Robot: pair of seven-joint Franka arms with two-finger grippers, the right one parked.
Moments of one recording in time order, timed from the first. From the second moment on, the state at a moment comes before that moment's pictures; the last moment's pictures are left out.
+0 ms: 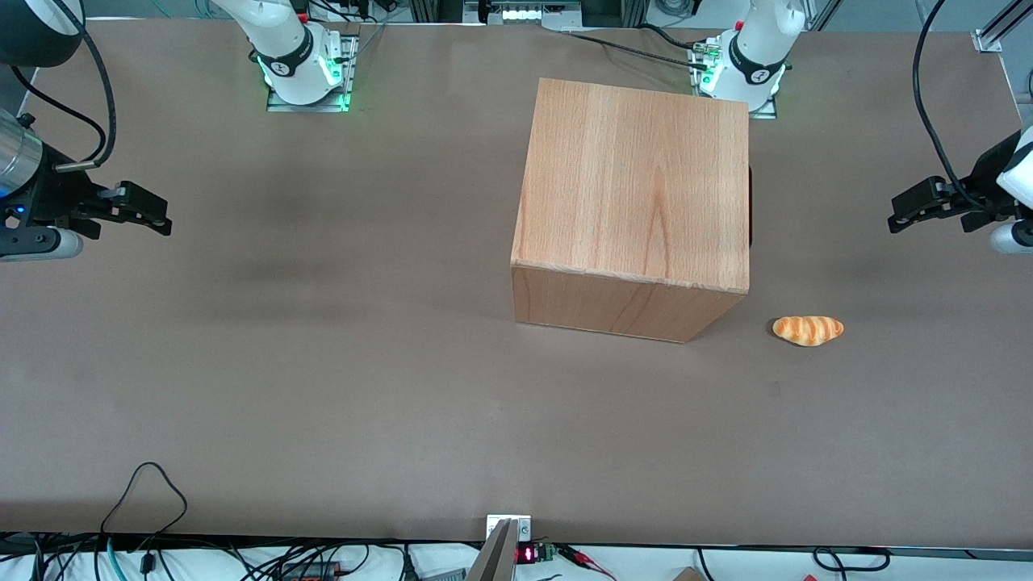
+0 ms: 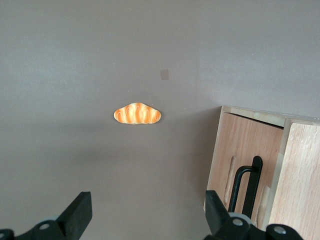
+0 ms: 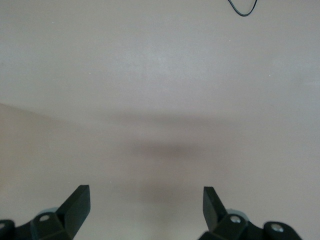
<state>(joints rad) -0.05 0.10 0.06 -1.47 -0.01 1.55 -0.02</state>
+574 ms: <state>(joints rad) -0.05 0.10 0.06 -1.47 -0.01 1.49 -0.02</state>
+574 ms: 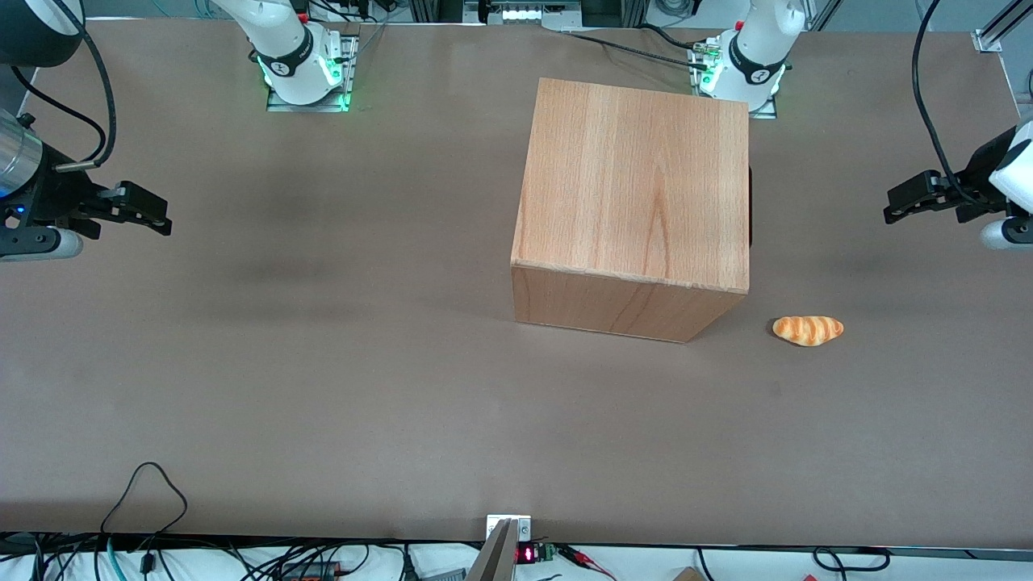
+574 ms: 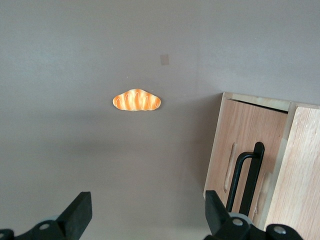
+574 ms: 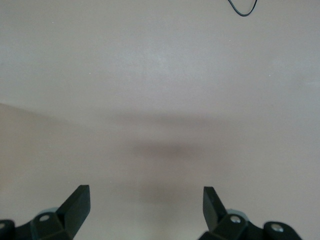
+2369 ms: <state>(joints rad) 0.01 0.41 -0.01 -1.49 -0.19 1.29 0.30</state>
